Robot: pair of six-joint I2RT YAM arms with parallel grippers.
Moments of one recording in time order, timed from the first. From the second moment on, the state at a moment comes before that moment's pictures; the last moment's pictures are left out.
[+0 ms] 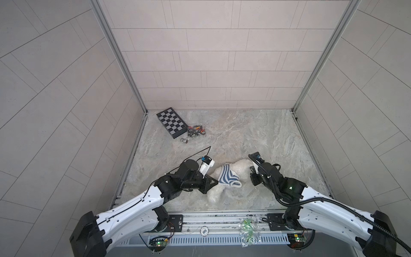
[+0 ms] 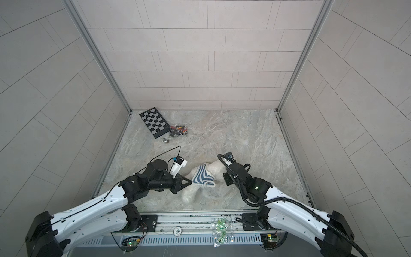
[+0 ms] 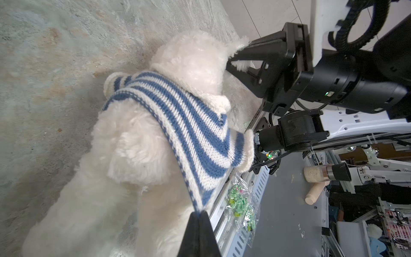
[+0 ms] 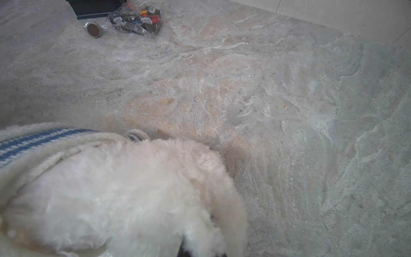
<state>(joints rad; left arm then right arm) -0.82 0.89 0.52 -0.27 0.44 -0.51 0.81 0.79 0.47 -0.35 0.37 0.27</state>
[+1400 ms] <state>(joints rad) -1.13 1.26 0.58 0.13 0.00 -0.75 0.78 0.77 0.47 -0.35 0.43 0.33</state>
